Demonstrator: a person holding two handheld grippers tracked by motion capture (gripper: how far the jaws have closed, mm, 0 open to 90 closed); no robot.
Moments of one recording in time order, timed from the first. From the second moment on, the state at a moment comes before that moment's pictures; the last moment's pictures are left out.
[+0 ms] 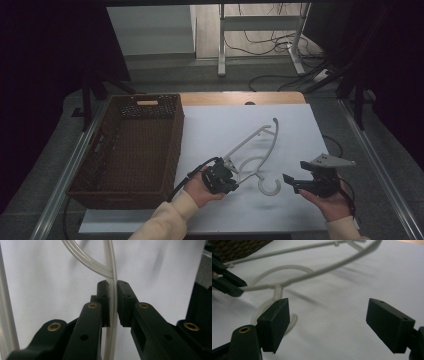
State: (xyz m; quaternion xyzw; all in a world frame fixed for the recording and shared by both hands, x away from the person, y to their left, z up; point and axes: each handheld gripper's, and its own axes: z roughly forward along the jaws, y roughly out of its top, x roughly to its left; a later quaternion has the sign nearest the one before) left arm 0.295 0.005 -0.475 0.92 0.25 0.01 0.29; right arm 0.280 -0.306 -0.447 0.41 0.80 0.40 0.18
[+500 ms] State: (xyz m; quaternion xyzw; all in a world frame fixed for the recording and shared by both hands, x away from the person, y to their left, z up) left arm 0.293 0.027 -0.441 0.90 0.25 0.03 0.34; right arm 0.283 -0.315 -0.450 0.43 0.79 0.40 0.18
